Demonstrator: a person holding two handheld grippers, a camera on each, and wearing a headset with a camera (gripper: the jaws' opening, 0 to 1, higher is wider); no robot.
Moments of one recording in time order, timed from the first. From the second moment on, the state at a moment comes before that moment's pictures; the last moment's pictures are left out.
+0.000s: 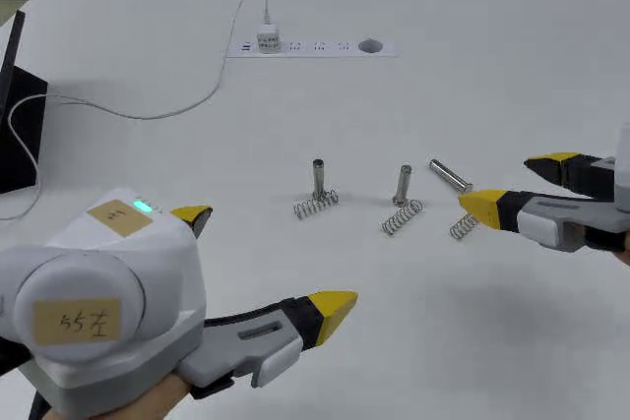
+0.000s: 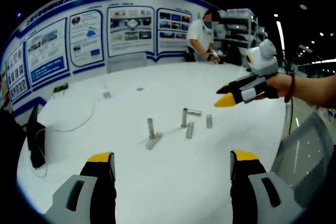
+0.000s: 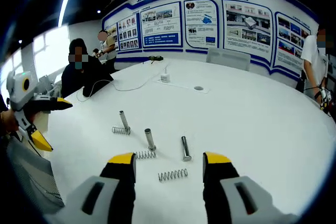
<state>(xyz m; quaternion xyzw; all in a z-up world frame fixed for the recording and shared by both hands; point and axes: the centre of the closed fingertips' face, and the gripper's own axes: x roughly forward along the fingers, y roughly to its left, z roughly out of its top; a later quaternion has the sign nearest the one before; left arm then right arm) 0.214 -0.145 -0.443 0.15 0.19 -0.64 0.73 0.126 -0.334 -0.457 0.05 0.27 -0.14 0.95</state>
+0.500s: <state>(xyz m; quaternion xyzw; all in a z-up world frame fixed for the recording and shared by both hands) 0.213 -0.149 -0.446 0.15 0.19 -0.64 0.73 0.150 -0.349 -0.471 0.04 0.29 -0.11 0.95</state>
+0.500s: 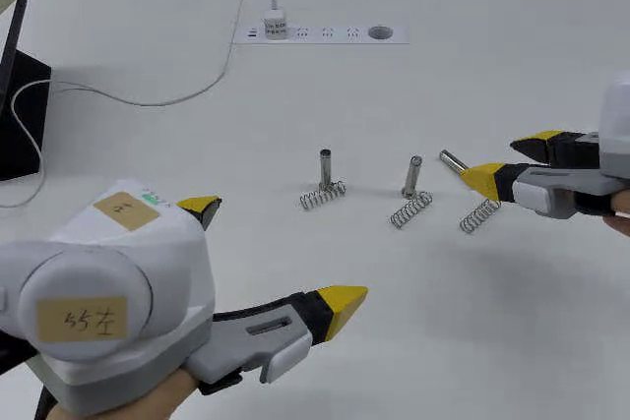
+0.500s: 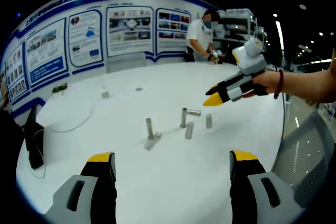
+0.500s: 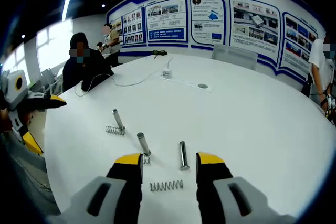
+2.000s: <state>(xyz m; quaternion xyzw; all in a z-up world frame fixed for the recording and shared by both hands) 0.212 -0.157 -0.460 0.15 0.20 -0.65 0.71 0.203 -0.385 -0.539 0.06 0.33 -0.11 0.93</state>
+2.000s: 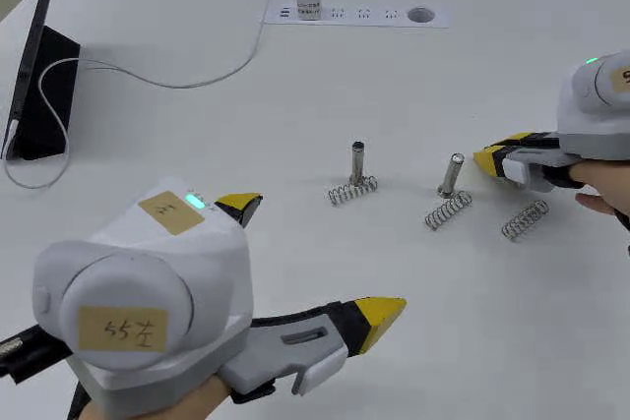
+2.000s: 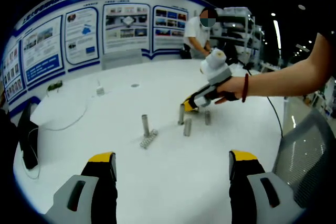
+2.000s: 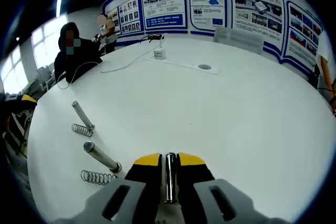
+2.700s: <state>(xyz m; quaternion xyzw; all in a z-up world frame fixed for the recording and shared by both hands) 0.214 -0.158 -0.454 0.15 0.19 -0.65 0.72 0.191 -0.382 -0.512 0.08 0.32 -0.14 0.93</state>
